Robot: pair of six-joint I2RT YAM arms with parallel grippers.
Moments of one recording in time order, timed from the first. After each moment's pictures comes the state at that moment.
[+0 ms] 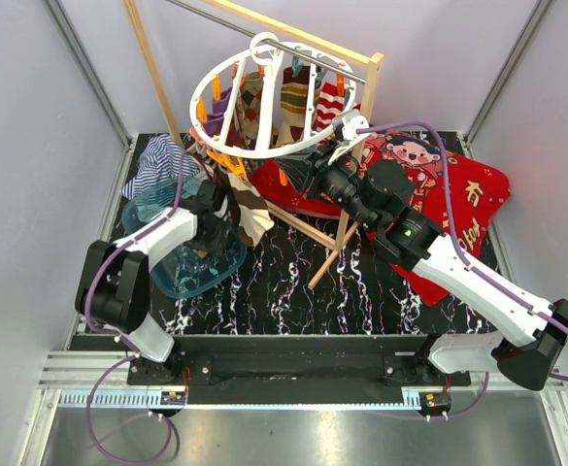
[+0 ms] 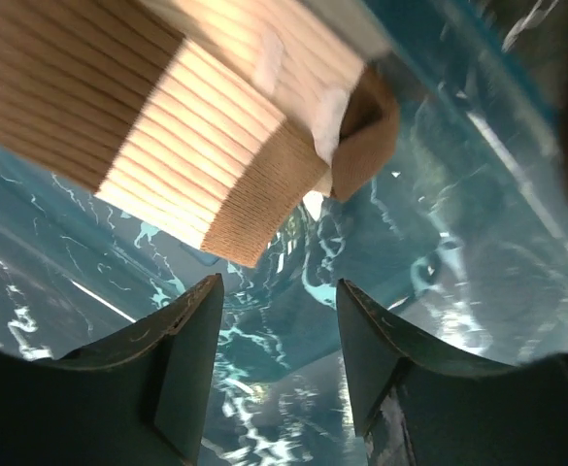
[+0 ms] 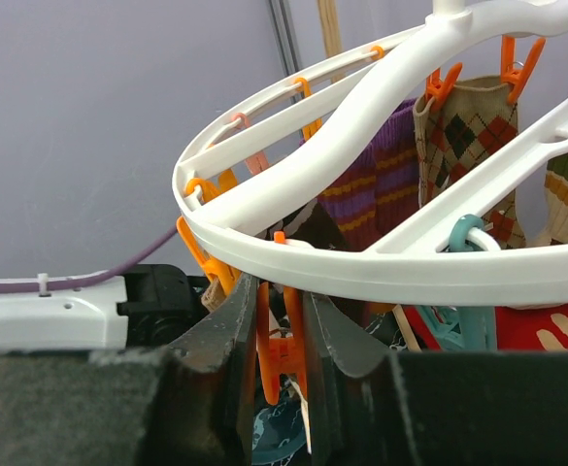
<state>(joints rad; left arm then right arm) -0.30 1.58 1.05 -0.68 -0.16 -0.05 0.85 1.26 1.32 0.12 0.07 0.24</state>
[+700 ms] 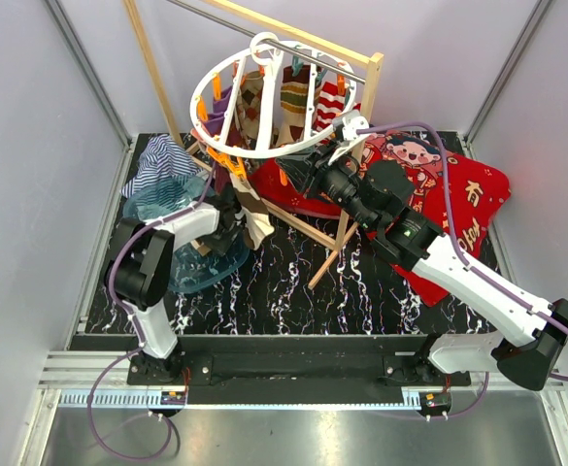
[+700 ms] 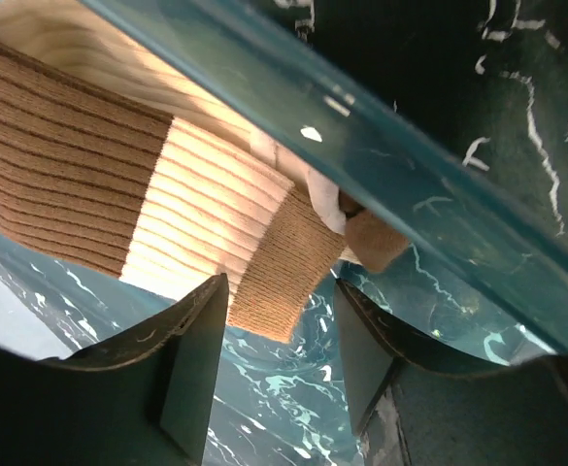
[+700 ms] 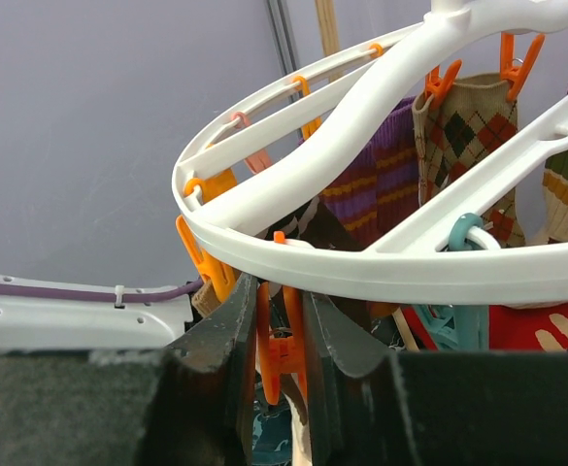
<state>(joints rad) -0.40 1.80 1.13 -0.66 -0.38 0.15 0.85 1.26 1.31 0.13 0.07 0.24</state>
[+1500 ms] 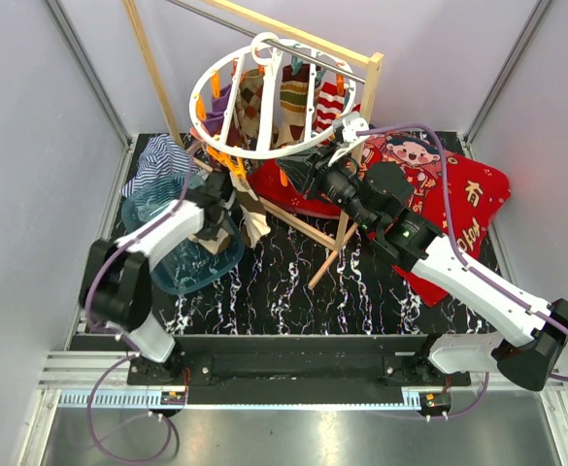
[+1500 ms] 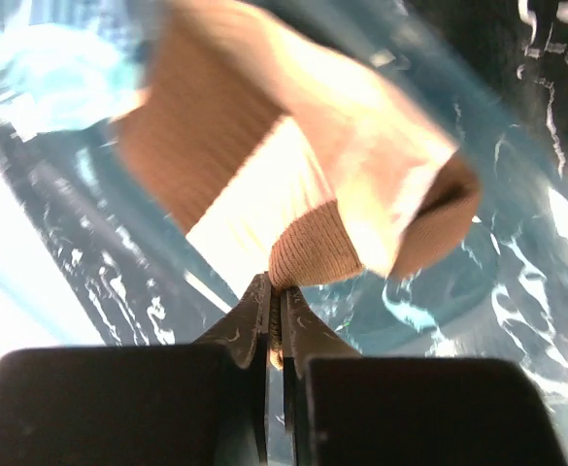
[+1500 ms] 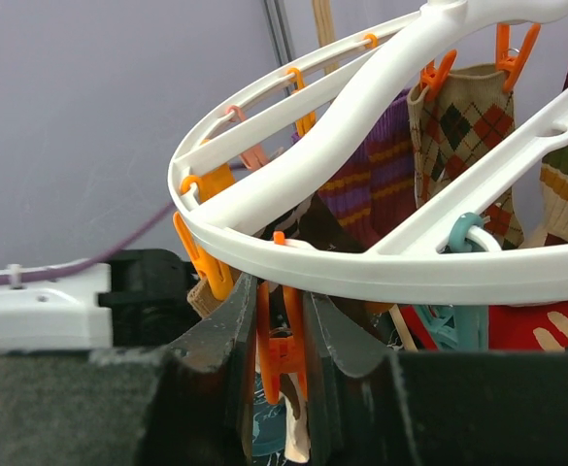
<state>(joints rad) -0.38 1.65 1.17 -0.74 -0.41 0.08 0.85 1.26 1.29 0.15 0.07 0.24</state>
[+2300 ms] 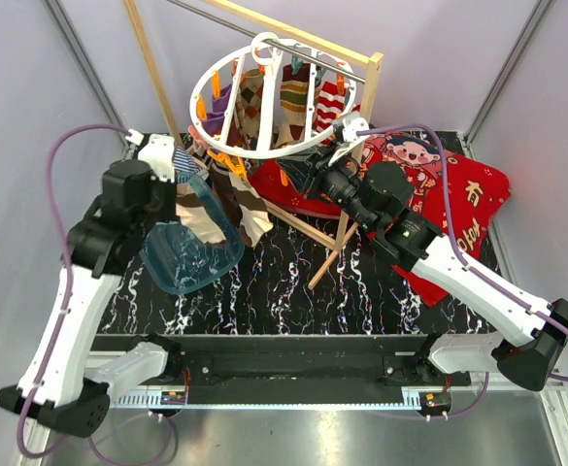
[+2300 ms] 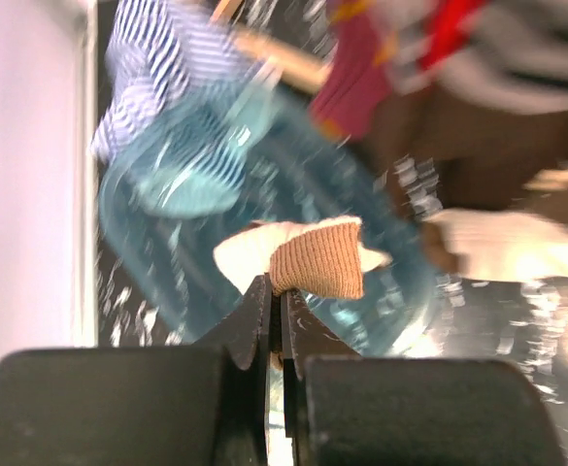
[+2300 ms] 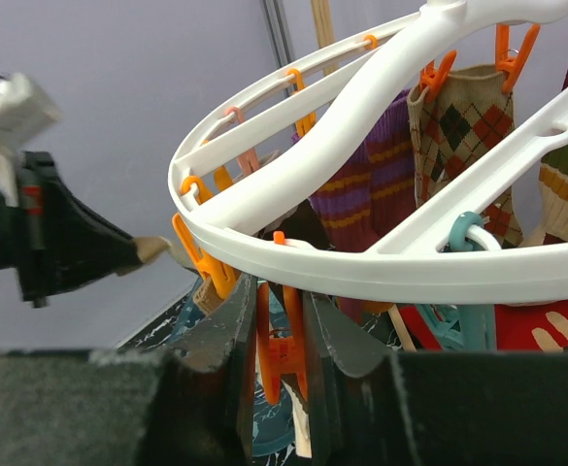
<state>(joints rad) -0.33 1.02 1.40 -0.89 -0.23 -0.01 0.84 1.26 1.29 0.15 0.07 0.24</state>
